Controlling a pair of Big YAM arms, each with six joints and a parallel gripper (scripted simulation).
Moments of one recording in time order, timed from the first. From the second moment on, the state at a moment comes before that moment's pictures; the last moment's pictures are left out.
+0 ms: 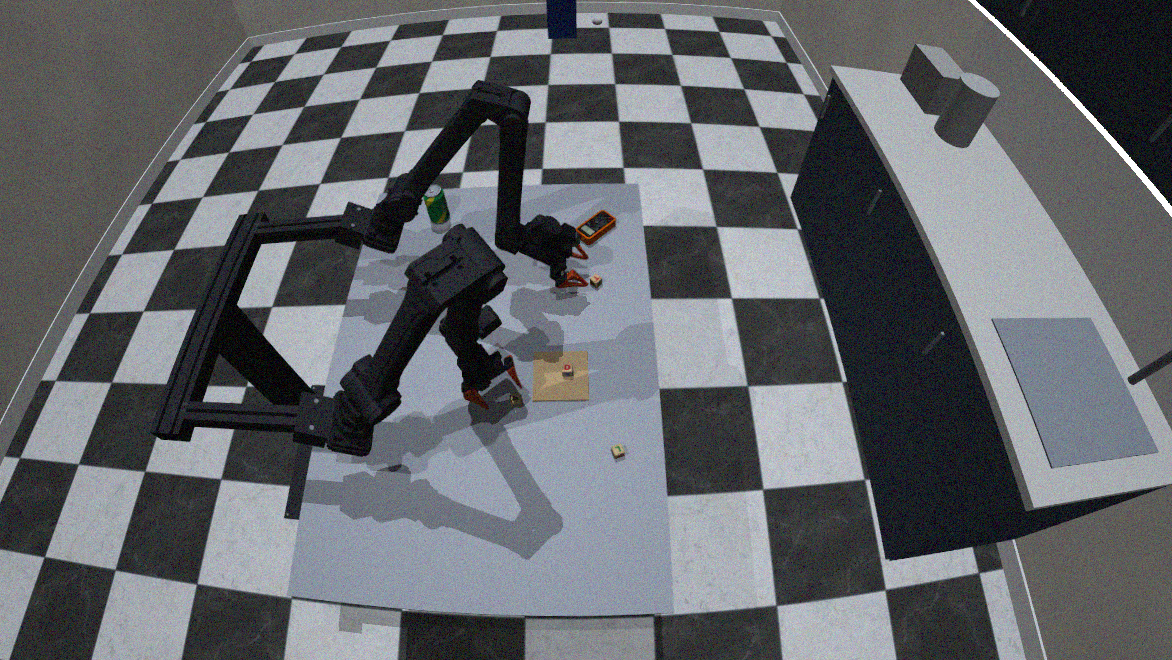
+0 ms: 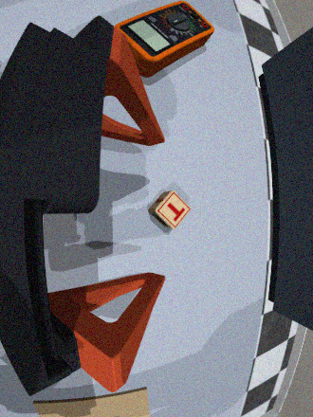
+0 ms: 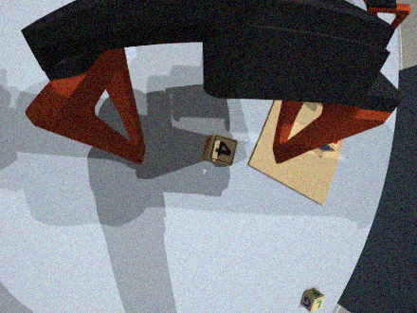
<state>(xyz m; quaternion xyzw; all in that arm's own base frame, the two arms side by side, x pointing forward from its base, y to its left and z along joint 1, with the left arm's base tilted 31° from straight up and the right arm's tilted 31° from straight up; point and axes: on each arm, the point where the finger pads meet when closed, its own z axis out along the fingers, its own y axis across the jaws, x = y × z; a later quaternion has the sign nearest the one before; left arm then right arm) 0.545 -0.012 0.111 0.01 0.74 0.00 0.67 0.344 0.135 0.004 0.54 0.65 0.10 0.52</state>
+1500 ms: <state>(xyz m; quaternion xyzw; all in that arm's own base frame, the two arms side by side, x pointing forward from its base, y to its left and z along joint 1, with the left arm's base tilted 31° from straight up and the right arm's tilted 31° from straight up) 0.498 -0.252 0.091 0.80 0.40 0.05 0.45 0.461 0.067 0.062 0.30 0.73 0.05 0.61</state>
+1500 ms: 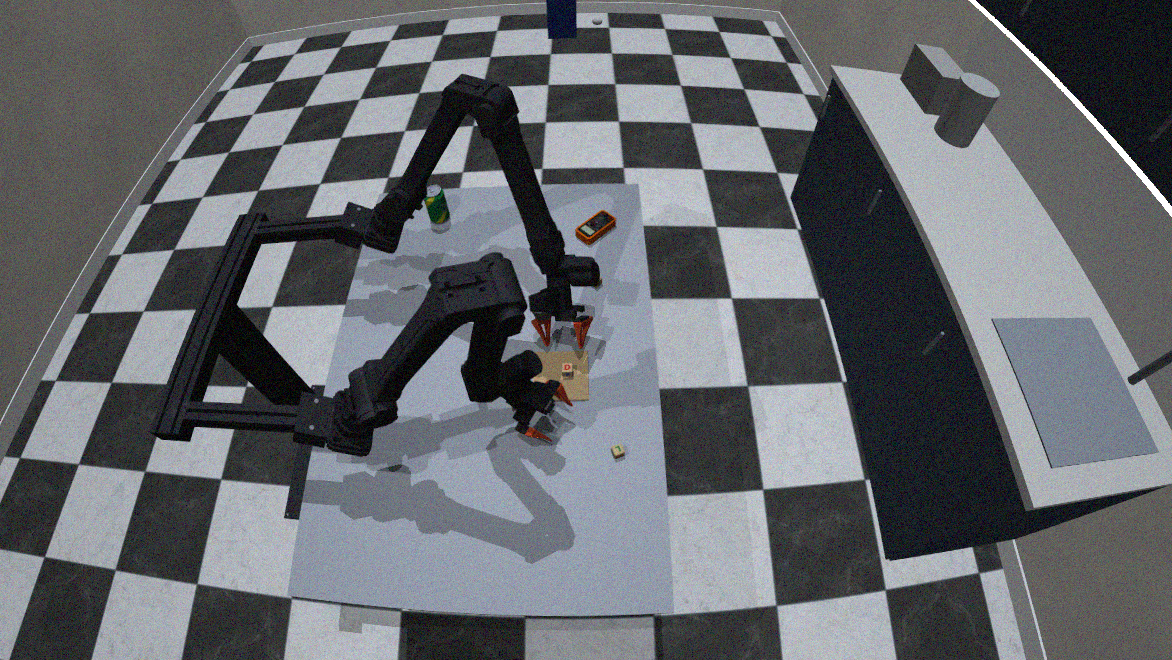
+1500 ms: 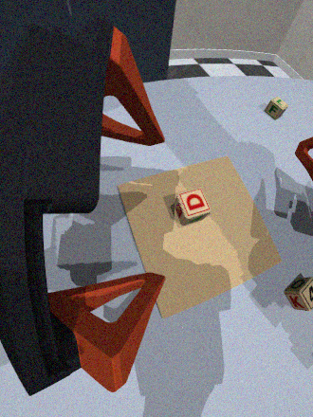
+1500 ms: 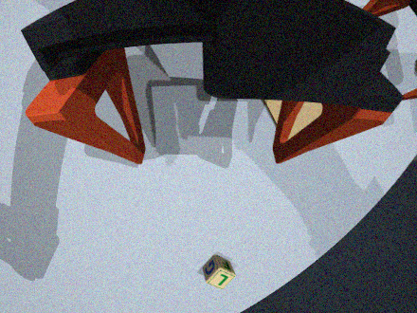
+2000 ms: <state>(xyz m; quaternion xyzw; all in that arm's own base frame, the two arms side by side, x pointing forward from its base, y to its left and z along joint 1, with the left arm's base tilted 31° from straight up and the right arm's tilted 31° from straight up) 0.491 -0.282 0.097 0.86 0.32 0.05 0.39 0.544 0.006 0.117 0.04 0.73 0.01 0.68</state>
